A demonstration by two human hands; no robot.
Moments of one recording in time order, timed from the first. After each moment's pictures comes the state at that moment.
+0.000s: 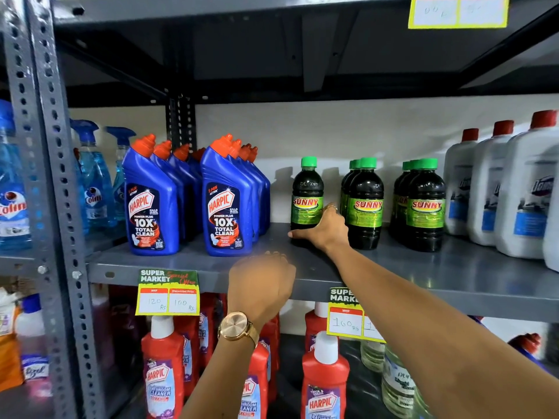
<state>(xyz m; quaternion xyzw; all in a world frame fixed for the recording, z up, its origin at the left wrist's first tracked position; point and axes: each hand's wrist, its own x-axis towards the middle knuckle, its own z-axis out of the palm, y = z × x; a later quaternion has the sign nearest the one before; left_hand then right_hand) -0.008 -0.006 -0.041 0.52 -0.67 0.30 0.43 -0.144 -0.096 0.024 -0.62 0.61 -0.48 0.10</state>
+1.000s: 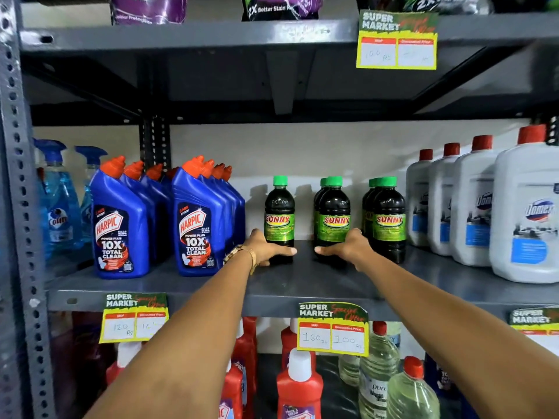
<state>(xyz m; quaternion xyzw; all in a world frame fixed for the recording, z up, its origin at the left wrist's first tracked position) -0.039 -0.112 0.029 0.56 -0.64 -0.32 0.41 -0.240 -0.076 0.037 -0.57 0.66 -0.45 0.21</state>
